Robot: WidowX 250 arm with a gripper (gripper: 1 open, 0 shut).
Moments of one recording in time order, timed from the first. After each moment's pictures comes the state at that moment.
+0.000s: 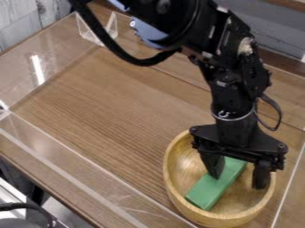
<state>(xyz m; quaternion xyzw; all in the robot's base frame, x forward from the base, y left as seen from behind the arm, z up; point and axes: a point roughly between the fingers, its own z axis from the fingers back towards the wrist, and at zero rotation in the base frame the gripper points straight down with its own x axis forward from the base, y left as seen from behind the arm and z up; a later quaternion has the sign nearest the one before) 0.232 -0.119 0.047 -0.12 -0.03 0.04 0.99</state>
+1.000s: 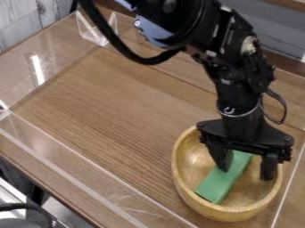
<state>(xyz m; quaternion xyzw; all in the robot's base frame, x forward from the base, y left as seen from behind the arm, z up) 0.241 -0.119 0.040 -0.13 -0.05 0.06 0.99</state>
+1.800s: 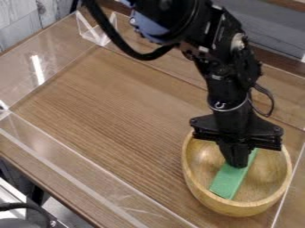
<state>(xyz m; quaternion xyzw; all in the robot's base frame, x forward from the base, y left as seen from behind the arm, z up) 0.240 -0.113 0.035 -0.12 -0.04 0.07 0.99</state>
